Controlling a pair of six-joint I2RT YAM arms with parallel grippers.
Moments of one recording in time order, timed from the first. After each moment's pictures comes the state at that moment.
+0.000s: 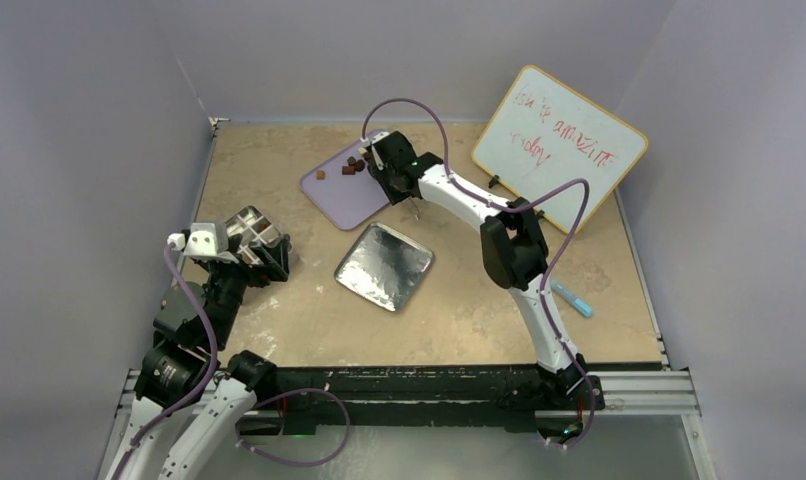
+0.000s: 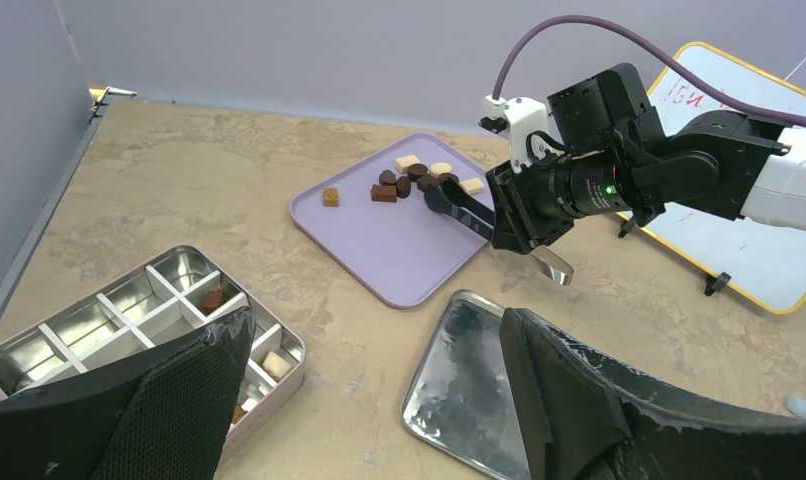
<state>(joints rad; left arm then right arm) -0.44 0.29 0.74 -0.45 -0.31 -0.22 0.66 2.34 2.06 -0.62 0.19 -0.02</state>
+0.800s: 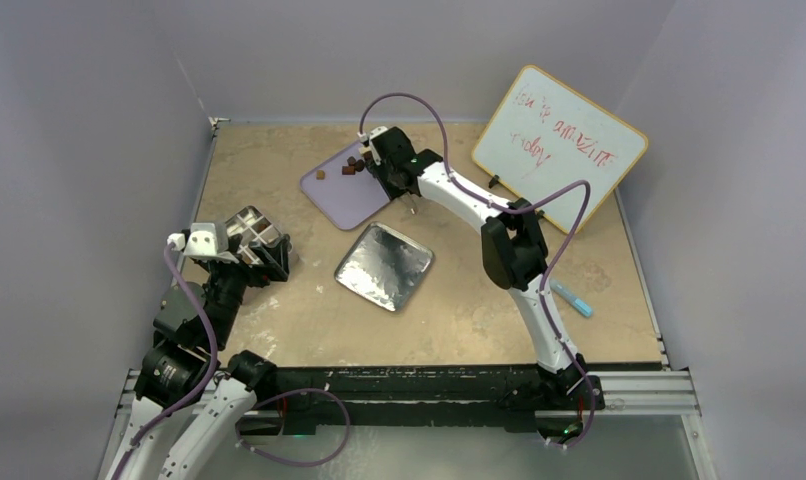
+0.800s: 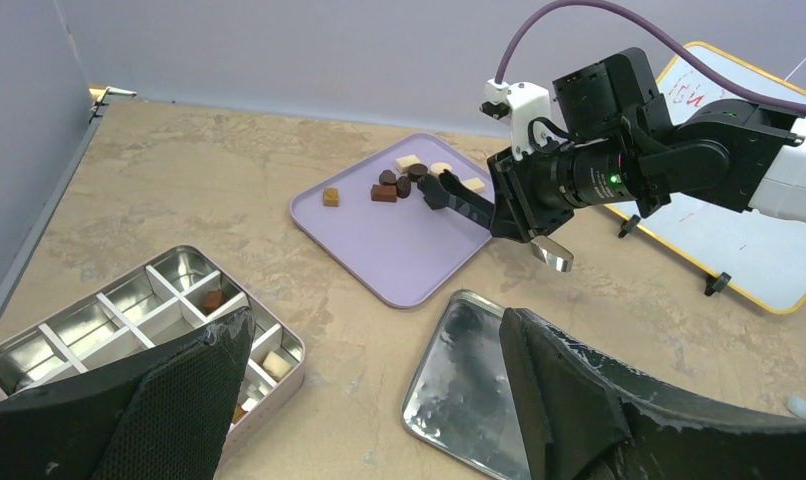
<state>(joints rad) -0.44 0.29 0.74 -0.45 -0.31 -0.22 0.67 2.34 2.10 -0.62 0.19 -0.02</state>
